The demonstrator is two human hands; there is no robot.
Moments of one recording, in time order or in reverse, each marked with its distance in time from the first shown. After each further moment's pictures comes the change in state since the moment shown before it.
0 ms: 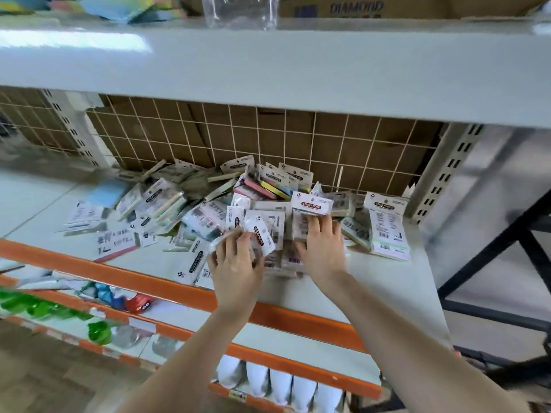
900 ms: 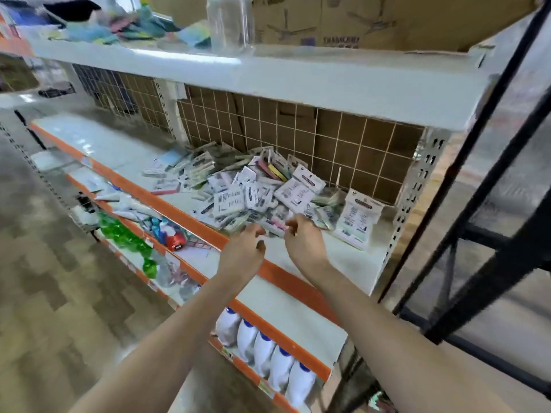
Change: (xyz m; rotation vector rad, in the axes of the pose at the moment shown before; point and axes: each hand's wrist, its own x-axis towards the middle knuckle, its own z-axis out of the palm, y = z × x) left_hand -0.094 0.133 -0.068 -0.180 -0.188 -0.311; right_hand -0.081 0.063 -0.093 0.670 -0.270 -0.178
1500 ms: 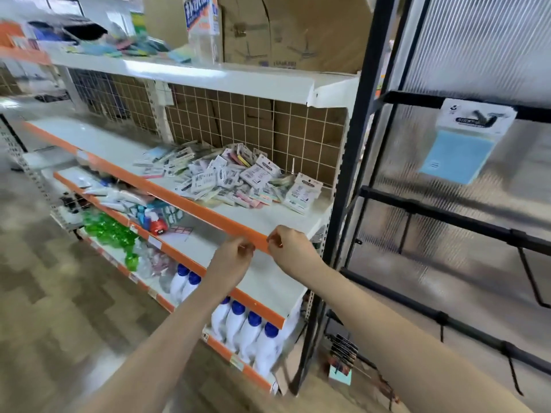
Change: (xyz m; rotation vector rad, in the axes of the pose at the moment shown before) left_hand -0.187 0.079 0.009 -0.275 -0.013 -0.043; right_hand -0.191 0.029 -0.107 -0.172 -0.142 -0.177
